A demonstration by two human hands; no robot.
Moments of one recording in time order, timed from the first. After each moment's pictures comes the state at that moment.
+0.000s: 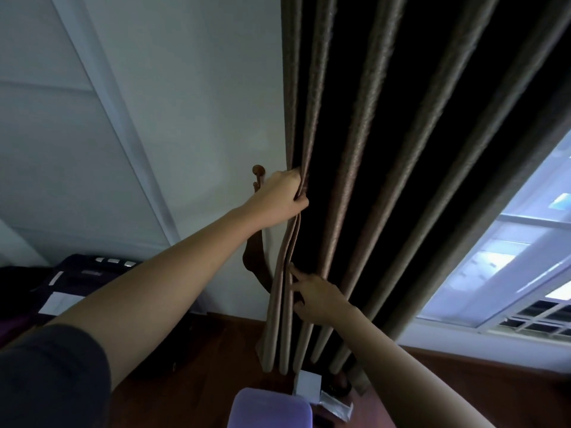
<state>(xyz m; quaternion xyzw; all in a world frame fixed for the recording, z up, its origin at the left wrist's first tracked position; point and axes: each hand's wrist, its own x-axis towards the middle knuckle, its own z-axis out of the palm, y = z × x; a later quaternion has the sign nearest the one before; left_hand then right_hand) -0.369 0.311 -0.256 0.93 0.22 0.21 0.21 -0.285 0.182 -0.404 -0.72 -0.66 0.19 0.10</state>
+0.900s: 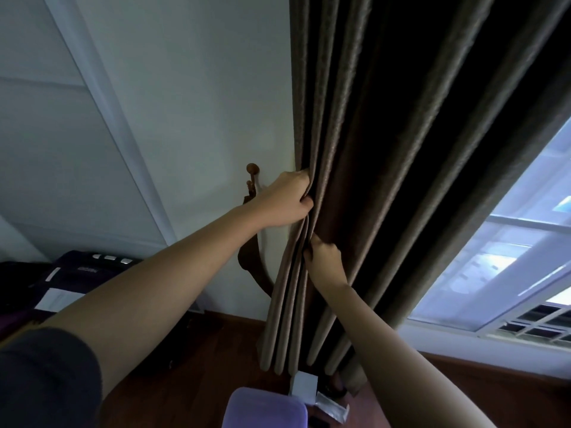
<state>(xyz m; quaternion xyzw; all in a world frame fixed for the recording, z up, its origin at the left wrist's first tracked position) -0.348 0.296 -0.251 0.93 0.22 0.18 0.24 -0.263 0.204 -0.370 -0.81 -0.52 0.09 0.26</state>
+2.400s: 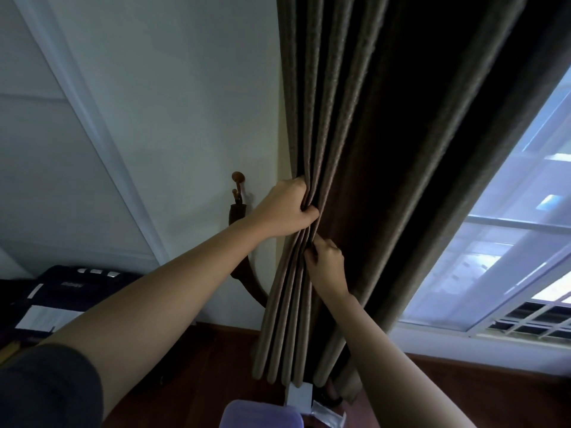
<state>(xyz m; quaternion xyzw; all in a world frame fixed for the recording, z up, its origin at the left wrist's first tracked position) -0.329 0.274 -0.250 0.91 0.20 0.24 0.26 -0.242 0.191 -0.377 -0.77 -0.48 0.05 0.42</state>
